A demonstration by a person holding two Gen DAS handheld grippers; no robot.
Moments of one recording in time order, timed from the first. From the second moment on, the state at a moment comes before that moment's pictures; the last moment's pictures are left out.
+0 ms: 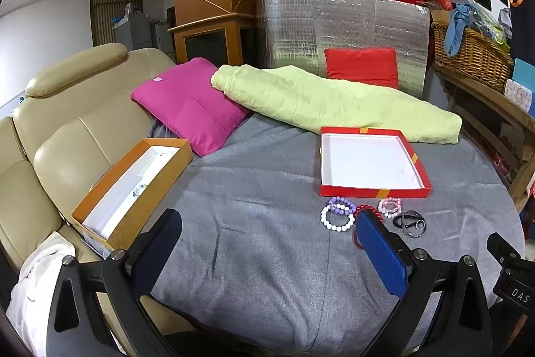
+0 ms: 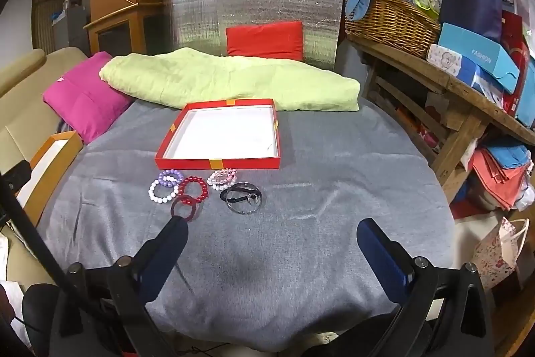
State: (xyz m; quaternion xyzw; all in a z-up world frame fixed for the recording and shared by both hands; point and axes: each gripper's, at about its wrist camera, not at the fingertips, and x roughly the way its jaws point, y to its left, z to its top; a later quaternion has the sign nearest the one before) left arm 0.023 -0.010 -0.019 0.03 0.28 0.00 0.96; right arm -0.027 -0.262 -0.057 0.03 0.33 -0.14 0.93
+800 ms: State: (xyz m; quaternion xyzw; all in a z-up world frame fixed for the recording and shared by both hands) left arm 0.108 -0.030 -0.084 0.04 0.35 -0.04 0.94; right arm 0.040 -0.301 -0.119 0.07 0.38 -0.10 0.92
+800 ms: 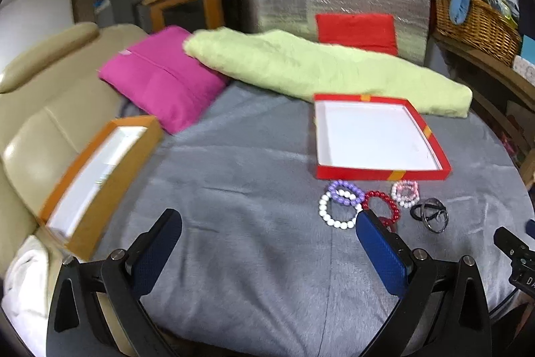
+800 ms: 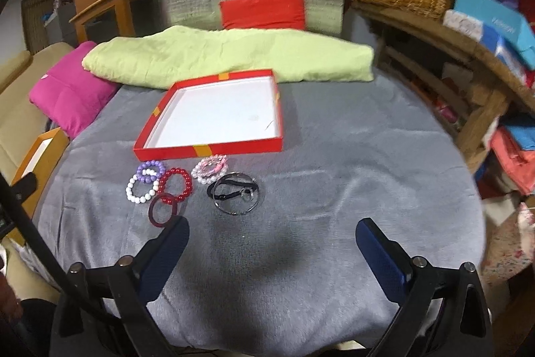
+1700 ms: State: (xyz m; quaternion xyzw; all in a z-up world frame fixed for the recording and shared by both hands) left arm 0.179 -0.109 -0.202 0.06 0.47 -0.16 0.86; right arm 0.124 -0.335 -0.194 0.17 0.46 0.02 0.87
